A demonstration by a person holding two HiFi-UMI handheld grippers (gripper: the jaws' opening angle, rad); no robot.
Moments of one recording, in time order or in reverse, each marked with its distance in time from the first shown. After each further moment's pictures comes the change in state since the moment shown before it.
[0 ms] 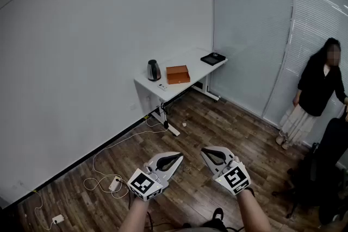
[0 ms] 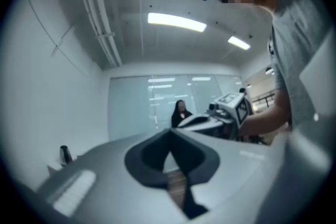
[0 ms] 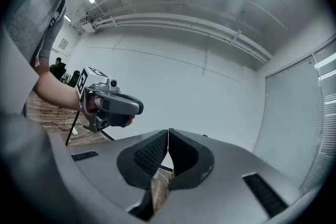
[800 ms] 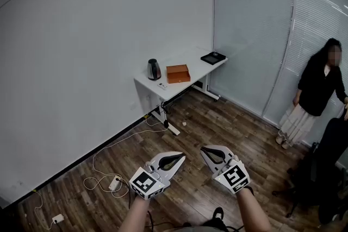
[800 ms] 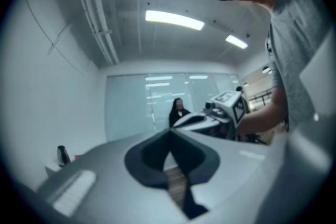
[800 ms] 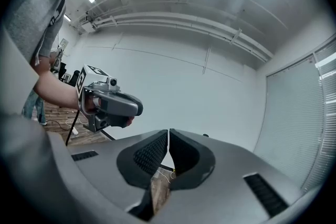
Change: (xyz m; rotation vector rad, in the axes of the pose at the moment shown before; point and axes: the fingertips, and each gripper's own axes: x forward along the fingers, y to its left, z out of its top) left arm 0.002 -0.006 -0.004 0.007 0.015 -0.037; right arm 0.006 0.003 -0.002 0.003 0.005 0.007
